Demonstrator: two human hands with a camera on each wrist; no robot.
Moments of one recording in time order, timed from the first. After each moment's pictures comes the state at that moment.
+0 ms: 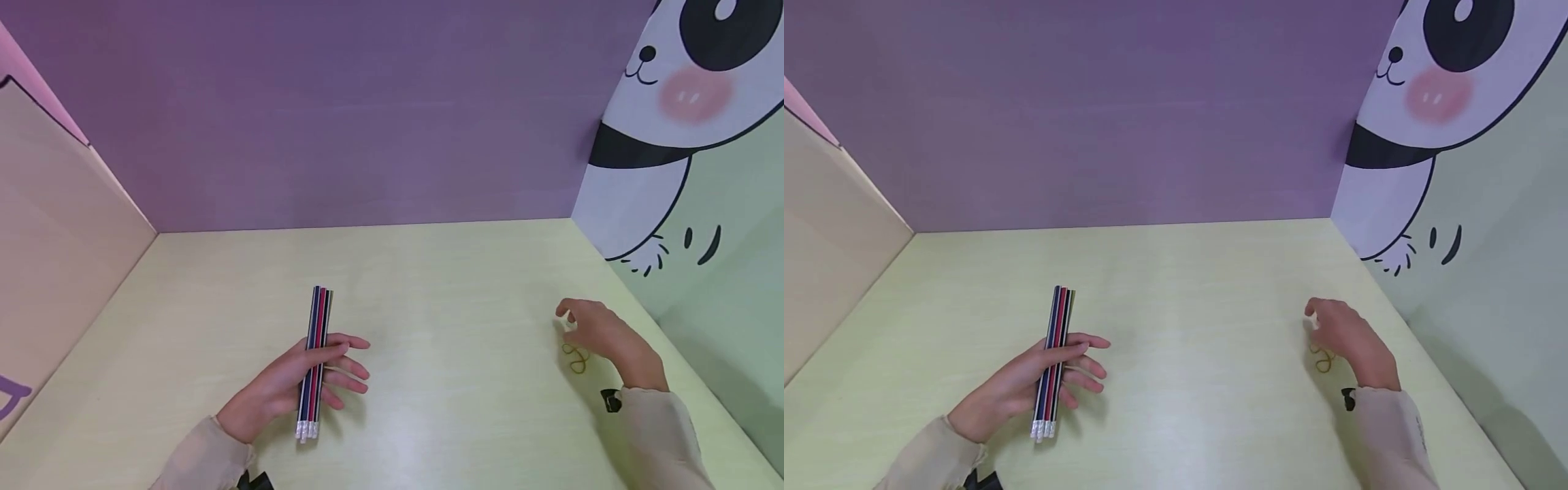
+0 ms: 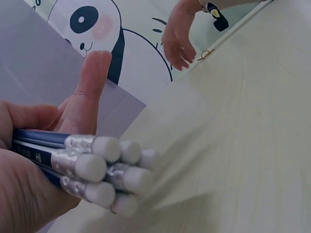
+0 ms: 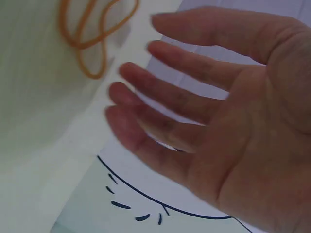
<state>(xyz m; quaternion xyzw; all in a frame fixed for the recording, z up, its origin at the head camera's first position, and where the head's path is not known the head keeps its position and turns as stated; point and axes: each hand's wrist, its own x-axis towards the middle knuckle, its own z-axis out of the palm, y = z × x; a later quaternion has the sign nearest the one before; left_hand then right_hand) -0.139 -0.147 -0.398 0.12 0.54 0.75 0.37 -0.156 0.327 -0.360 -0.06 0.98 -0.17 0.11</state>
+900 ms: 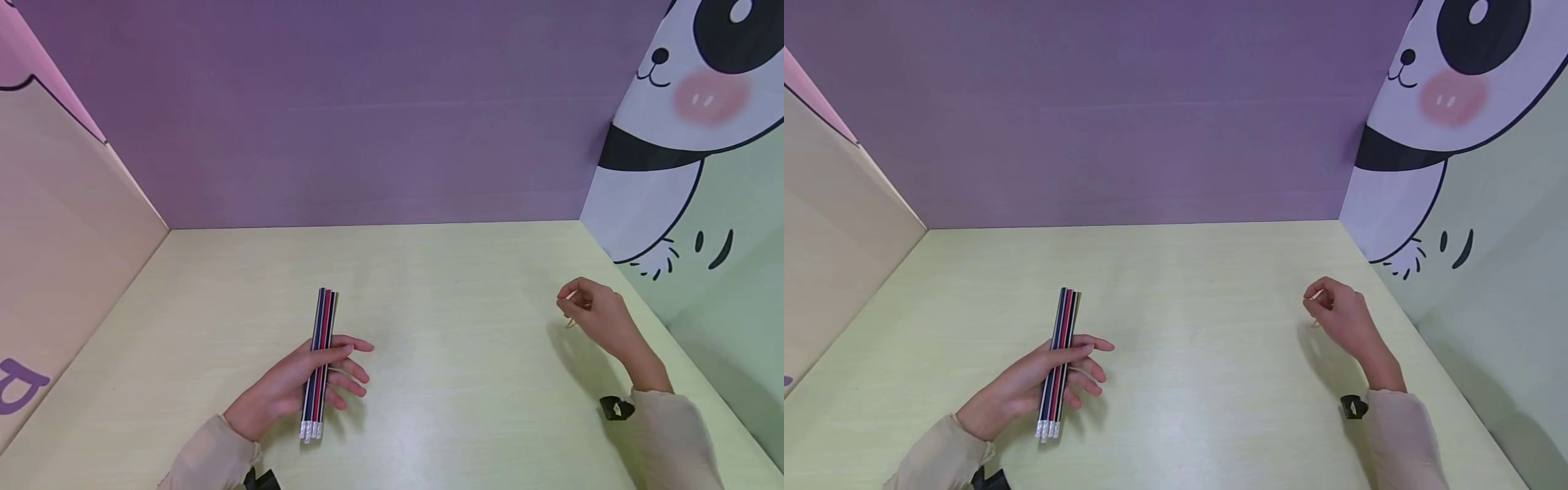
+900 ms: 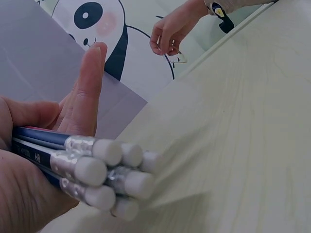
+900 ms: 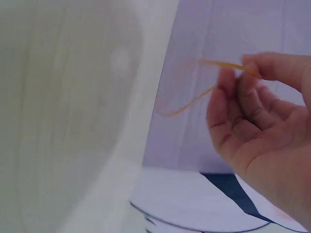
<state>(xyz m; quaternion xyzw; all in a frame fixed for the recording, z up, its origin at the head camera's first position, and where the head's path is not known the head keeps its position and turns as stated) -0.133 -0.153 -0.399 0.10 0.53 0.76 0.37 -0.159 0.324 -0.365 -0.08 0.94 -0.32 -0.08</state>
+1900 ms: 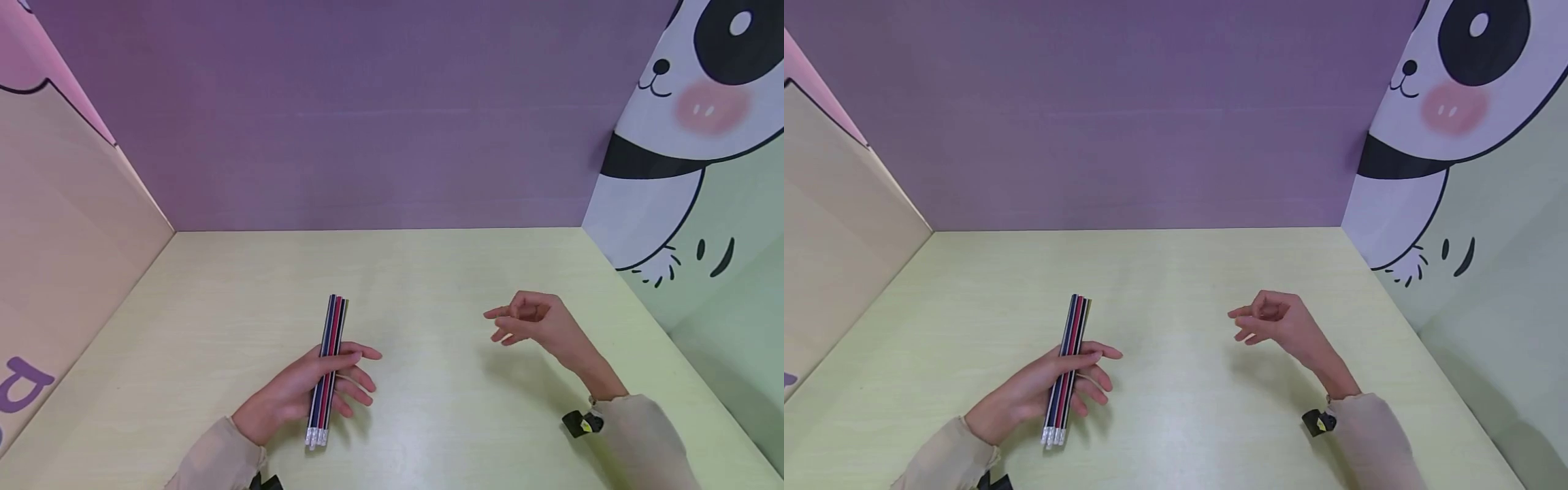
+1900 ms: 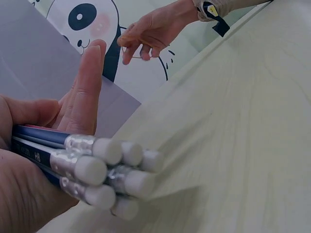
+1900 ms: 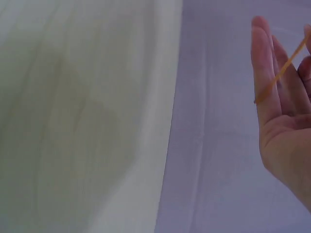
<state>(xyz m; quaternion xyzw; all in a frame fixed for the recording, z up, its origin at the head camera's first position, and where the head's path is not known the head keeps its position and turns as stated) -0.133 -0.143 -0.403 0.10 0.52 0.76 0.38 -0.163 0.259 -0.372 -0.20 0.75 -0.62 0.08</state>
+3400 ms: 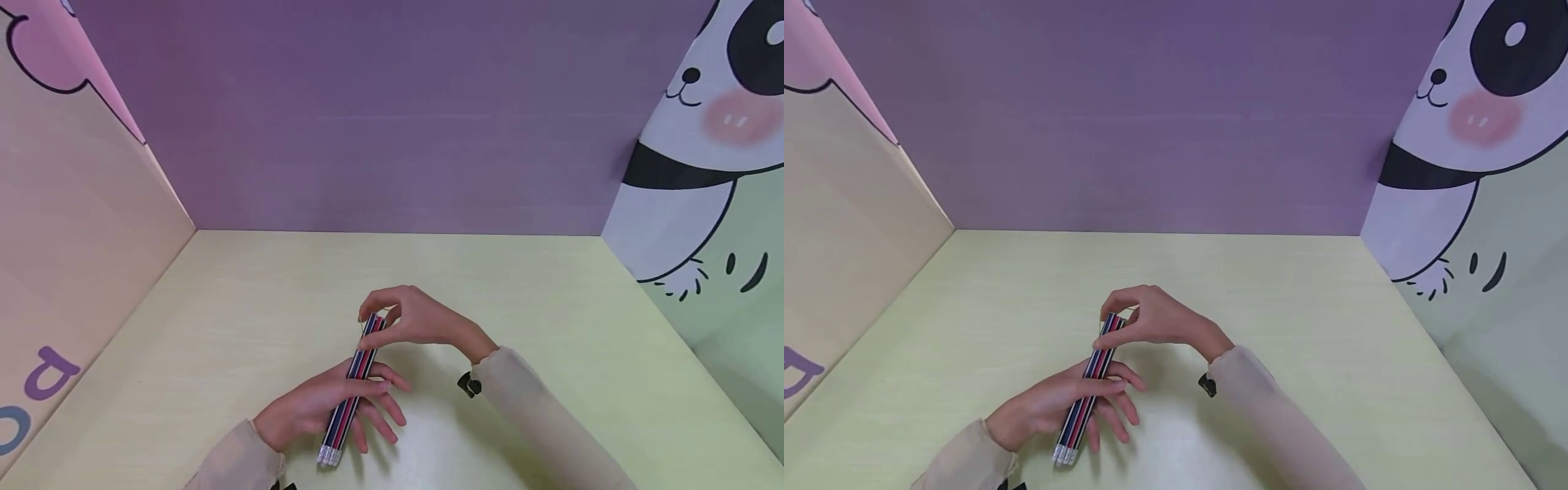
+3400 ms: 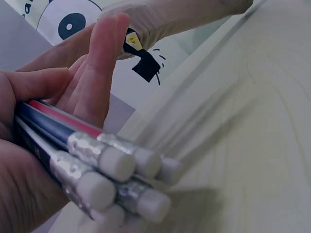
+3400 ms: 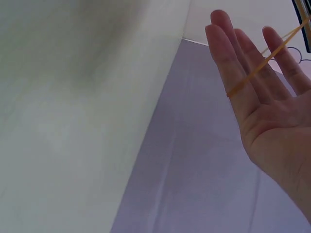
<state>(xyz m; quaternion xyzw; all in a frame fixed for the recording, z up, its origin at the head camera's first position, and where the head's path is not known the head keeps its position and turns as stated) -0.120 -0.138 -0.404 0.21 0.49 0.73 0.44 -0.203 0.062 -0.348 -0.39 0.78 -0.45 0.19</state>
